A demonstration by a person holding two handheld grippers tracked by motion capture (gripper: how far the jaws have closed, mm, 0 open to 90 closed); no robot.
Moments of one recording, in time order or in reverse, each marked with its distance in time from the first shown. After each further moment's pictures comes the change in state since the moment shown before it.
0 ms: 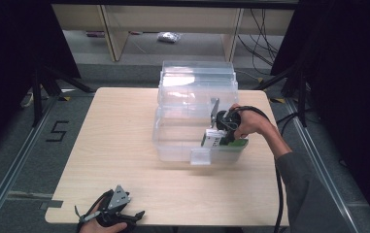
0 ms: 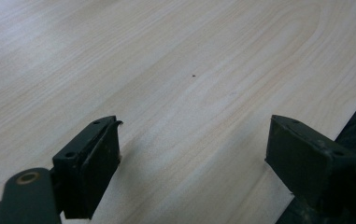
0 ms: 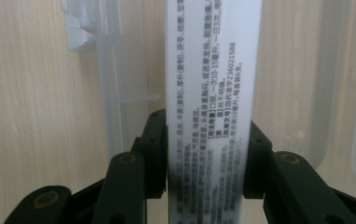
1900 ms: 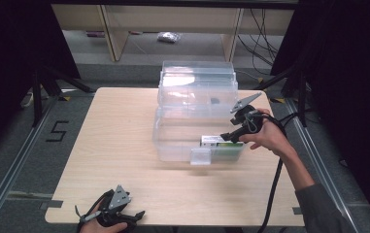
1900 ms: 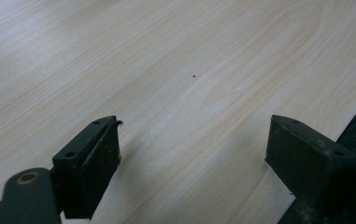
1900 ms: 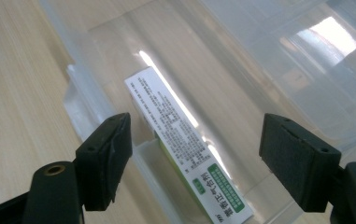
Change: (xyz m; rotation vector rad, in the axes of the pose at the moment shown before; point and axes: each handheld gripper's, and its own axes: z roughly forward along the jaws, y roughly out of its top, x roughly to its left) left arm 0.002 0.002 -0.002 0.036 -0.002 0.040; right arm 0.044 -0.048 -0.040 -0.501 -0.215 0.518
